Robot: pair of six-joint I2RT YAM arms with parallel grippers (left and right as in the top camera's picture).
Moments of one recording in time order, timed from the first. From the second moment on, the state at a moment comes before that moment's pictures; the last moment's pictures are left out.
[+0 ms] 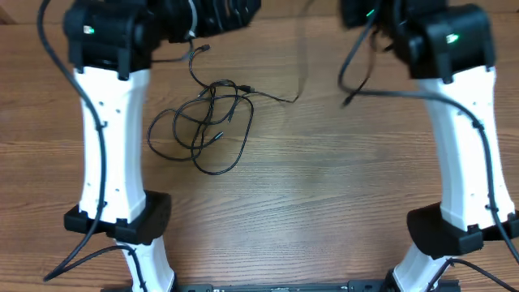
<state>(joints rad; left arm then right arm) -0.27 2.01 2.72 -1.39 0.38 -0.37 0.26 1.89 2.46 -1.02 0.22 0.07</state>
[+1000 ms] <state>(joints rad) -0.69 1.99 2.72 -1.47 -0.13 -0.13 -0.62 2.32 2.45 -0.35 0.12 0.03</state>
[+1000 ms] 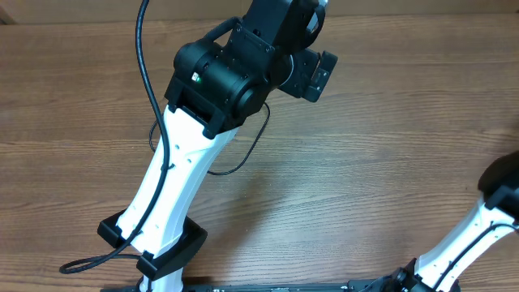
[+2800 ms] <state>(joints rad) -0.69 2.05 2.72 -1.55 -0.09 -0.15 -0.68 2.55 2.45 -0.79 0.15 0.32</state>
